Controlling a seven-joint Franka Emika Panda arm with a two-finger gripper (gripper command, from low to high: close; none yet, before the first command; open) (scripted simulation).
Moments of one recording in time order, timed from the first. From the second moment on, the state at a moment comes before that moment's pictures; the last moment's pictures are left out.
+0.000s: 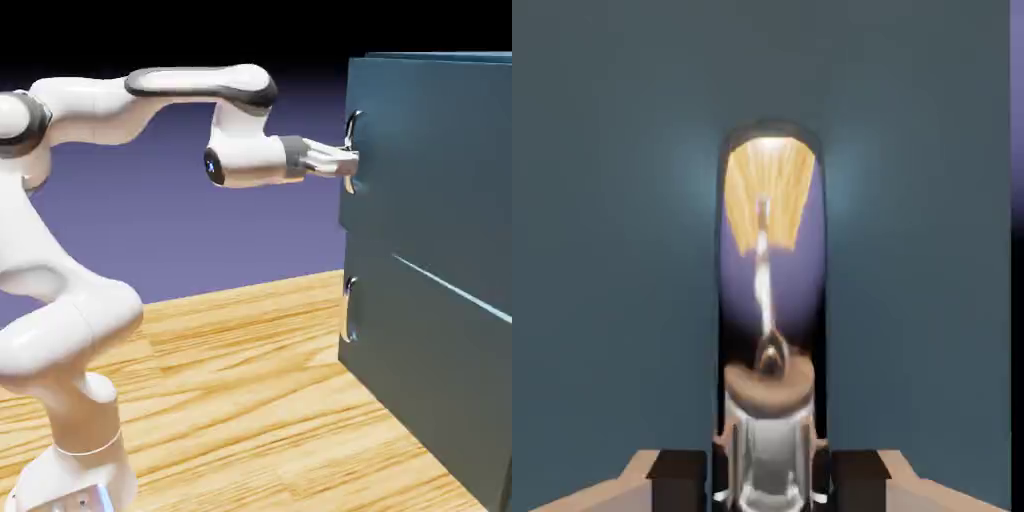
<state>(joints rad) -0.87 -0.72 0.99 -2.21 2.90 2.91 1.60</state>
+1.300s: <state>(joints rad) -0.04 -1.36 -0.14 -2.95 1.47 2.45 2.31</state>
